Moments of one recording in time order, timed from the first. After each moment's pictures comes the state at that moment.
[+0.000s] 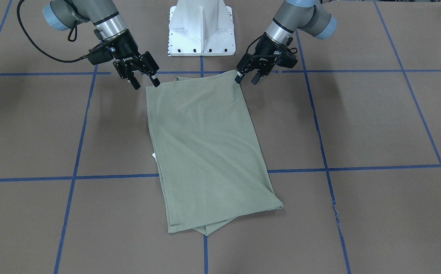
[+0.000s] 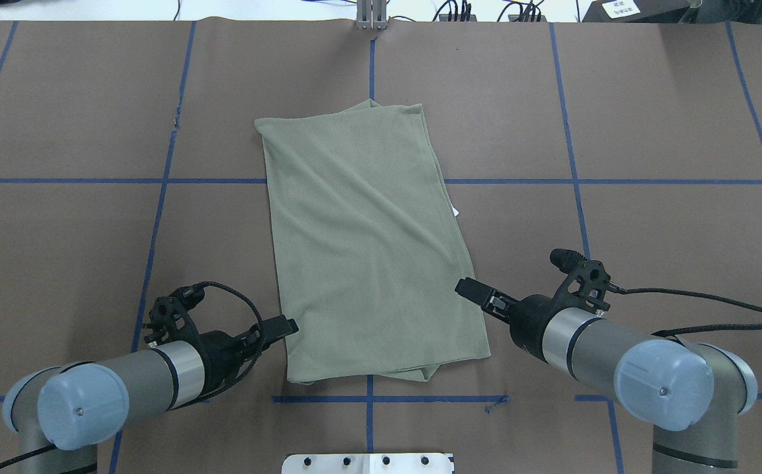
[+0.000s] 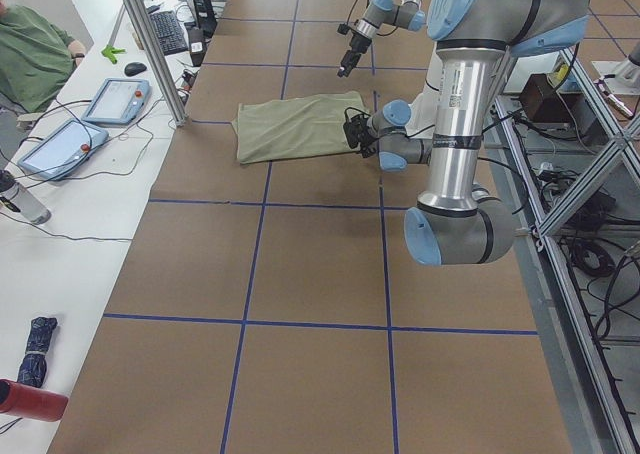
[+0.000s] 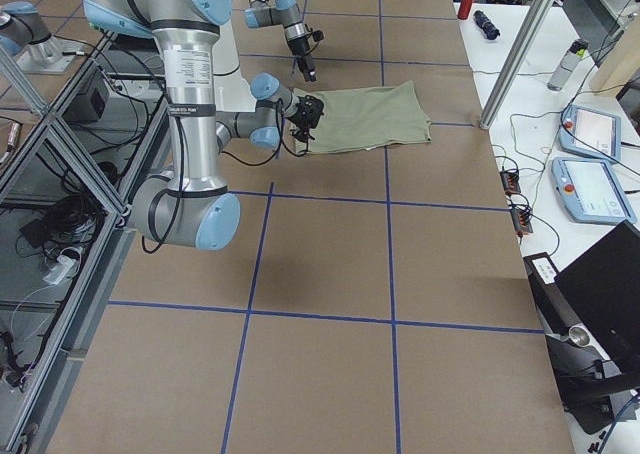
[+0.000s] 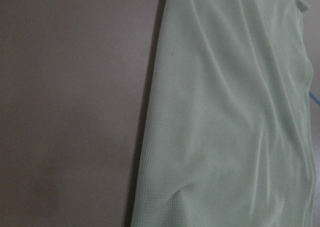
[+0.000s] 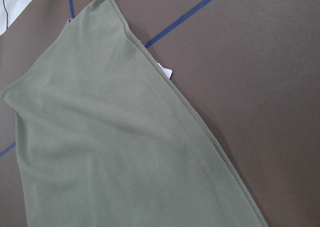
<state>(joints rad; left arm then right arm) -0.17 -1.73 -1.88 -2.41 -1.37 -1.91 0.23 -1.49 2.02 -0.87 1.29 1.82</state>
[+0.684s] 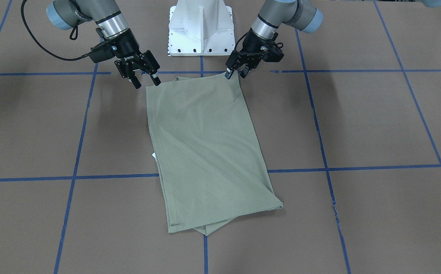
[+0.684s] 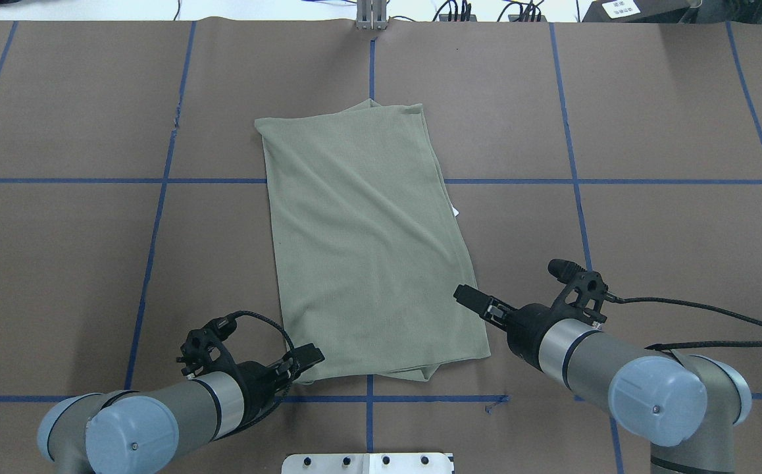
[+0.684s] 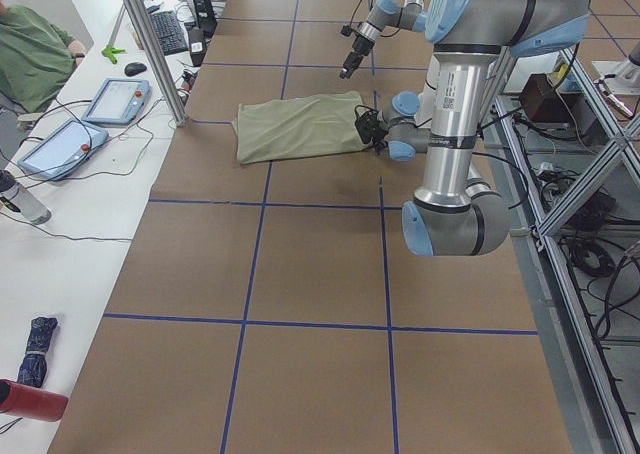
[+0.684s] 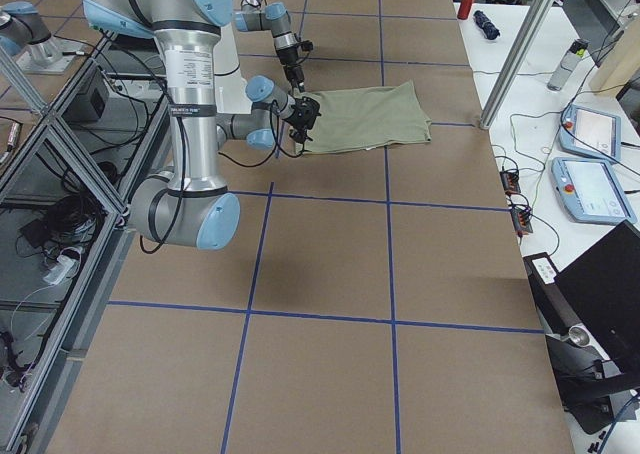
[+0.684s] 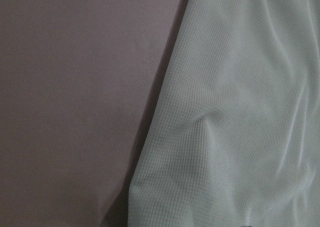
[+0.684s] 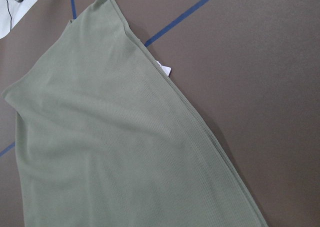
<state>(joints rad) -0.10 -1.81 -1.87 -2.29 -1.34 -2.02 0.20 -1.49 2.01 -0.86 1.23 1.83</state>
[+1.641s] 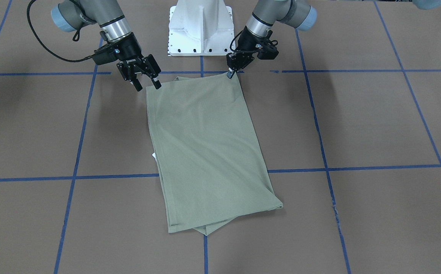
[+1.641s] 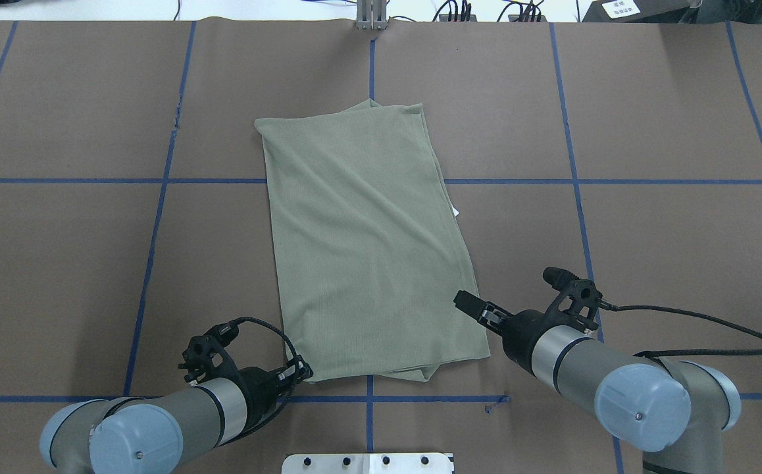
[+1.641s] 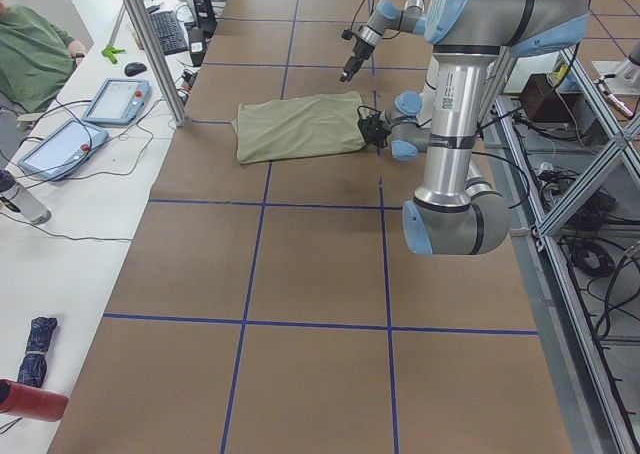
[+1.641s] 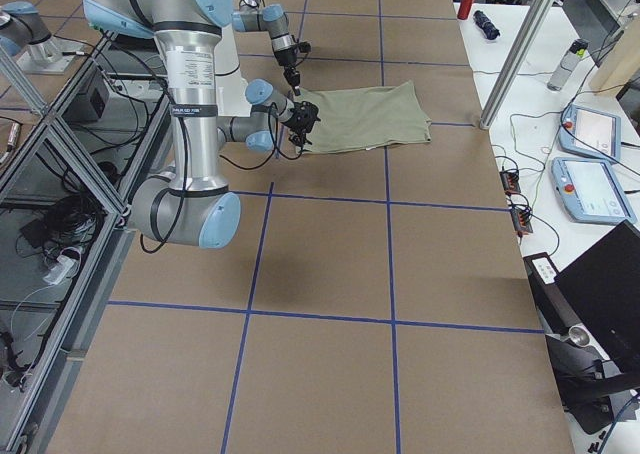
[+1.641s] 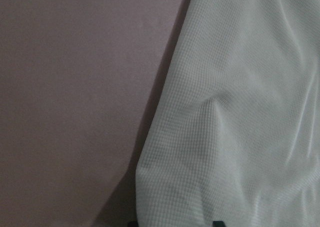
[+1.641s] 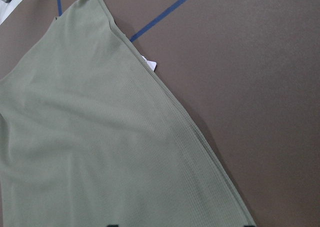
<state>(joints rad) -0.09 -1.81 -1.87 -2.28 -1.33 -2.02 0.18 -1.47 1.97 -0.88 1.21 1.87</state>
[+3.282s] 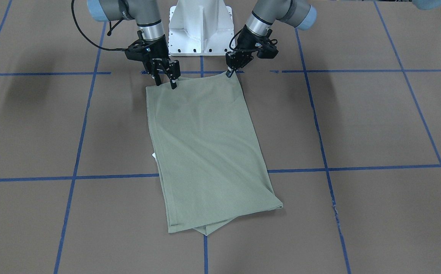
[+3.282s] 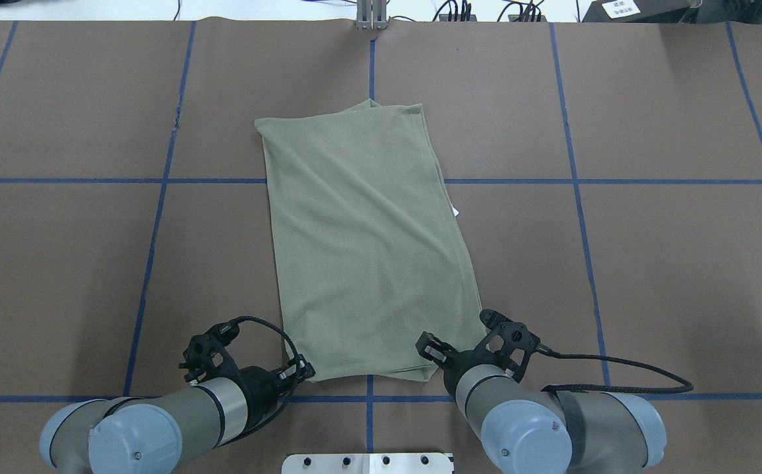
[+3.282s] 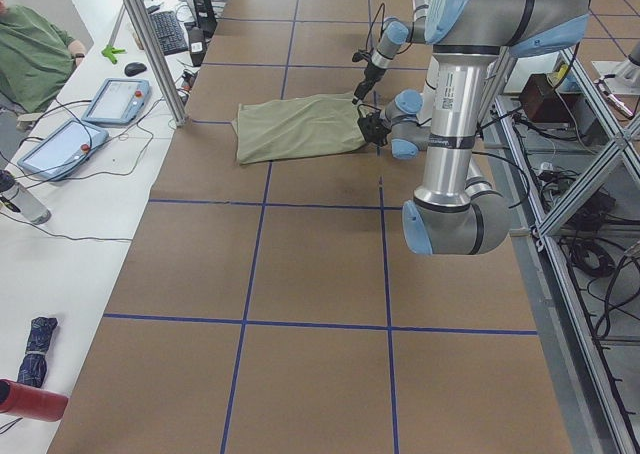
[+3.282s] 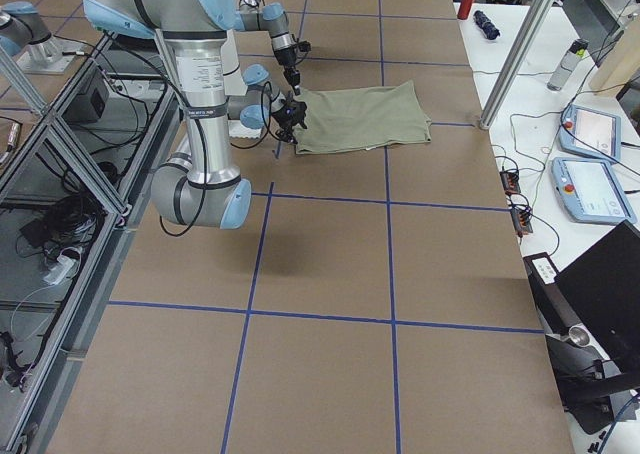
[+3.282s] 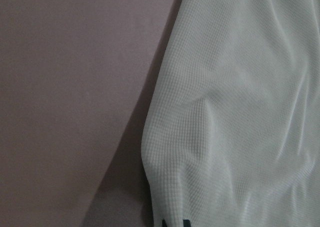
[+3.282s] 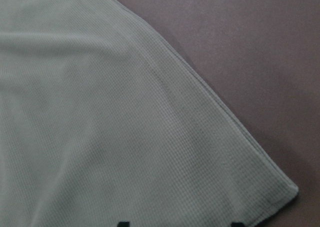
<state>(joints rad) -0.09 -1.81 -1.88 -2.28 -1.33 -2.02 0.08 -1.27 1.92 -1.30 1.21 2.04</state>
